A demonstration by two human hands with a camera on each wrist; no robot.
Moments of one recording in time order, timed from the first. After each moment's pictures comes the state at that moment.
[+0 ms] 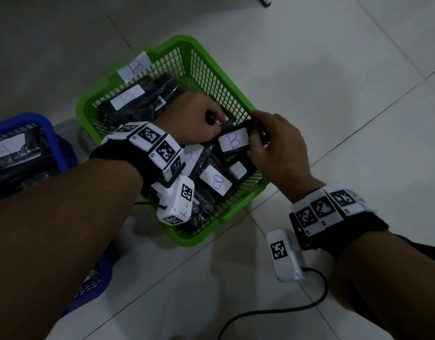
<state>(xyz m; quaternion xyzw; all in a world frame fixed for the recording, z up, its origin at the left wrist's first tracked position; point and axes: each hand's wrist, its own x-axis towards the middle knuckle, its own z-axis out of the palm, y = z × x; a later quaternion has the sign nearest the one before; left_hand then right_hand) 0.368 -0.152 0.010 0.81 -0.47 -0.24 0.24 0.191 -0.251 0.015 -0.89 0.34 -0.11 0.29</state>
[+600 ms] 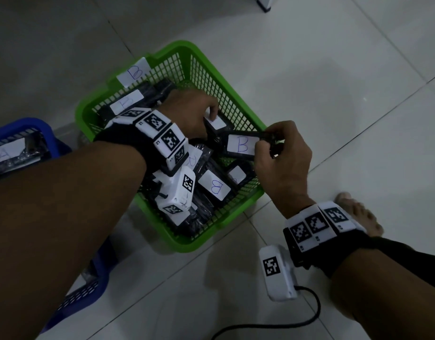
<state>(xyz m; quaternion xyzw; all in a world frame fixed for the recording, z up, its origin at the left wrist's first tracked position) 0.390 -0.170 0.010 0.84 -0.49 -0.23 0.05 0.180 -0.240 0.004 -0.80 0.38 -0.28 0.37</state>
